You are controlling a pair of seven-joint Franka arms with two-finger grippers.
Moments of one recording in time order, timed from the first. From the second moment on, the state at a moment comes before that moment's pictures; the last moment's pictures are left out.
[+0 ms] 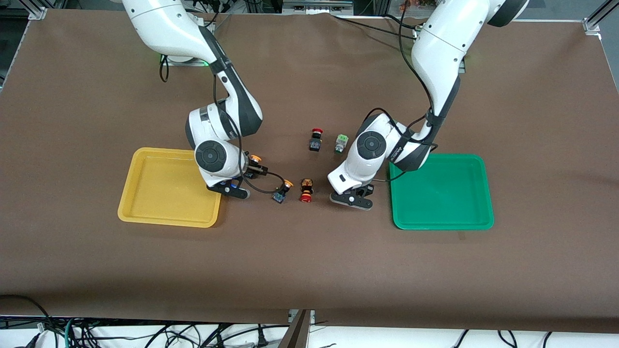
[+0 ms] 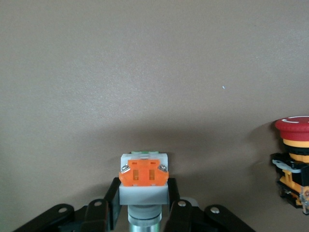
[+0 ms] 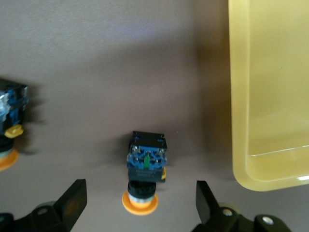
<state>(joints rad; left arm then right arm) -0.47 0.77 -0.11 -1.61 0.08 2.47 -0.38 0.63 0.66 -0.16 -1.67 0.26 2.08 0.63</state>
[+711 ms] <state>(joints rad) -0.18 0.59 -0.08 -1.62 0.08 1.98 0.05 0.65 0.72 -0.16 -1.66 0.26 2.11 0.68</state>
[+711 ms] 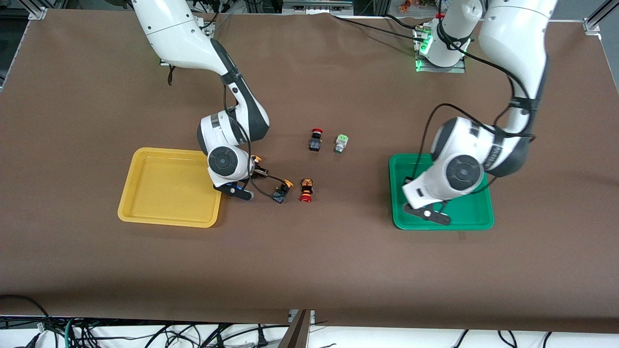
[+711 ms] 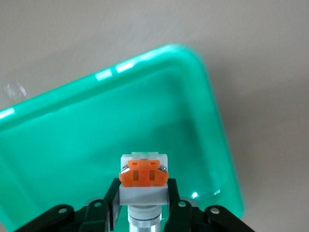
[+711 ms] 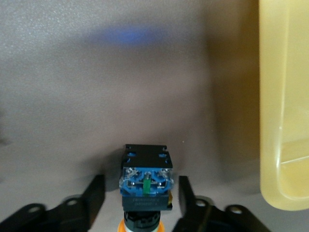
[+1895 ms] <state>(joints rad) -0.29 0.45 -0.37 -1.82 0.04 2.16 -0.42 0.43 0.73 -0.37 -1.48 0.25 1.76 0.28</state>
